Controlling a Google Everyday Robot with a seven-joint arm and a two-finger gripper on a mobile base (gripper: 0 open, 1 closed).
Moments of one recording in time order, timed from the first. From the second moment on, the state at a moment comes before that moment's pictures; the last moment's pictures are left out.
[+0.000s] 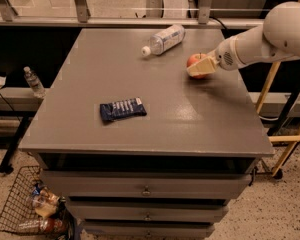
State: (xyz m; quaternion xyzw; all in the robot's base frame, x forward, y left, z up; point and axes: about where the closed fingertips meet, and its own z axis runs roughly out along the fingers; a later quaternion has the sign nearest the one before) arm 0.702 -0.170 0.860 -0.35 0.83 0.14 0.40
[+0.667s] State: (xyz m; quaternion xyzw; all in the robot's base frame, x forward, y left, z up) arm 0.646 -0.128 0.937 -0.49 0.72 0.22 0.44
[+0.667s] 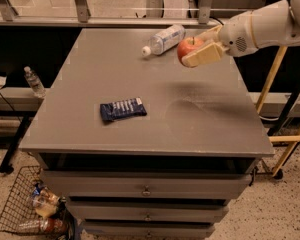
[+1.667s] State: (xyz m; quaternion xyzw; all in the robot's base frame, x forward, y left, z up) arm 0.617 -0.083 0.906 -0.57 0.68 0.24 0.40
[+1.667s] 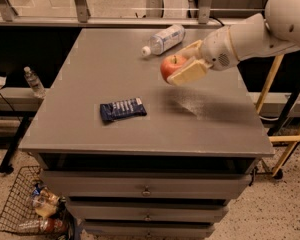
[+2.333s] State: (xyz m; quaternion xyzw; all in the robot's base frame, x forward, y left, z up) arm 0.594 -0.031 0.879 -0.62 0.65 0.24 0.37
